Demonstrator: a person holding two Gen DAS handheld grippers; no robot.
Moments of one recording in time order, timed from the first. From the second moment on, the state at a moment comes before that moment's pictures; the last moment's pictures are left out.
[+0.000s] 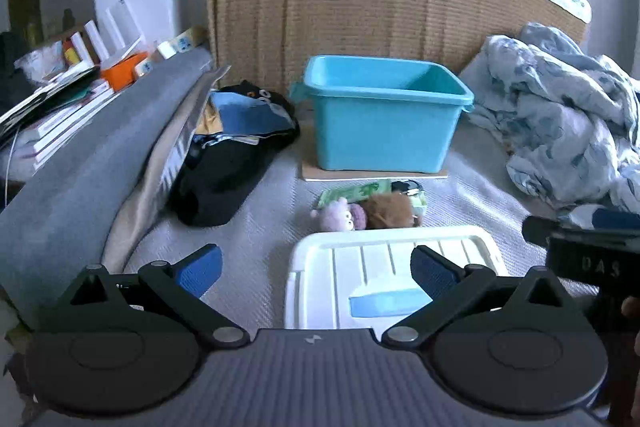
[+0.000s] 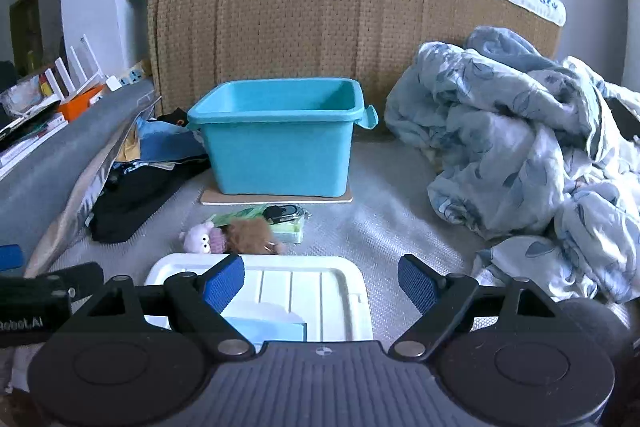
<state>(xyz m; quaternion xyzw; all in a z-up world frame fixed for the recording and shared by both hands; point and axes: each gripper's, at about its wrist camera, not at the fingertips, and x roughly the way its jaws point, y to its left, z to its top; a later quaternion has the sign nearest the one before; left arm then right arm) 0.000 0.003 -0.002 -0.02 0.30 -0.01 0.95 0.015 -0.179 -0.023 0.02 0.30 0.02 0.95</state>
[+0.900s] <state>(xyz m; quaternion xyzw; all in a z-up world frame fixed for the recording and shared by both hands) 0.003 0.002 -0.010 0.02 0.33 0.01 0.94 0.022 -0.174 -0.030 -0.01 0.28 0.04 0.96</state>
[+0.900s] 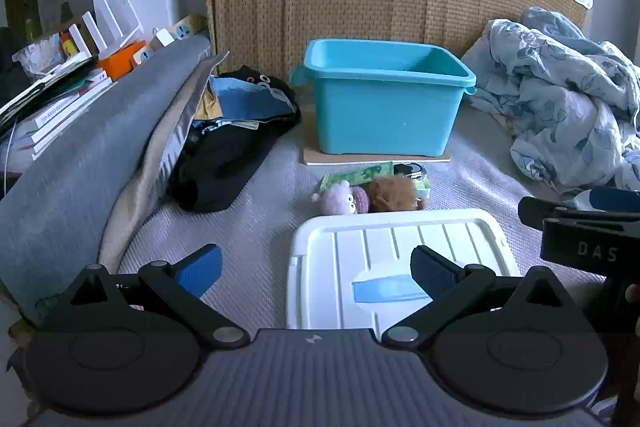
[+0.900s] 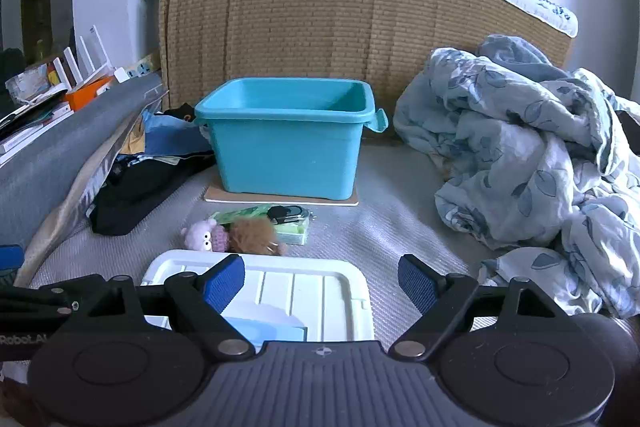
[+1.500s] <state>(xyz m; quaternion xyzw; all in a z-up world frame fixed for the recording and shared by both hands) 0.004 0.006 -0.016 0.01 0.34 0.00 0.94 0.049 -0.158 -0.046 -0.03 0.28 0.05 0.96</state>
